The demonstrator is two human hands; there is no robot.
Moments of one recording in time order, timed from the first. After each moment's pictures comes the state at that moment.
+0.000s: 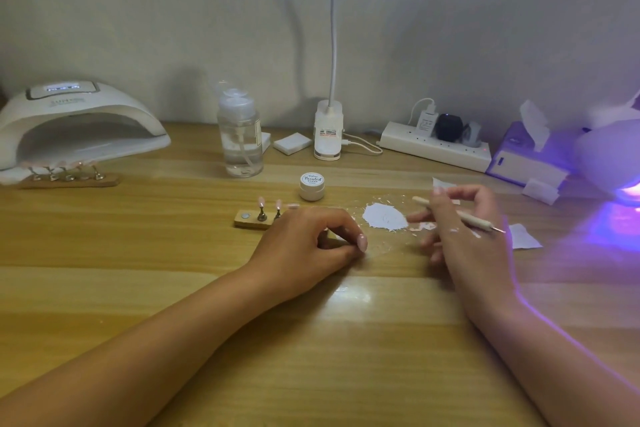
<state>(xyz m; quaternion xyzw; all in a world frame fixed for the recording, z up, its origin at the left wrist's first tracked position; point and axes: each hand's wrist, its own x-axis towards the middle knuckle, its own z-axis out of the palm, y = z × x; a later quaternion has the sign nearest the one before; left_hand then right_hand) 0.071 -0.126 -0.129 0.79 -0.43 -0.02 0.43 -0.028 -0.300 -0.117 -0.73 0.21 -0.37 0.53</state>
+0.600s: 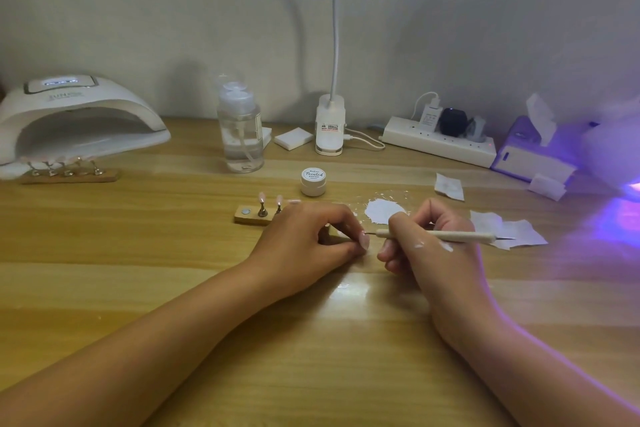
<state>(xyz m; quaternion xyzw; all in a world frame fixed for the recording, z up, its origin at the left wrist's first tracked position) 0.070 -0.127 -0.127 0.80 -0.44 0.01 0.41 -0.030 -0.265 -0.120 -0.68 0.16 -0.26 0.67</state>
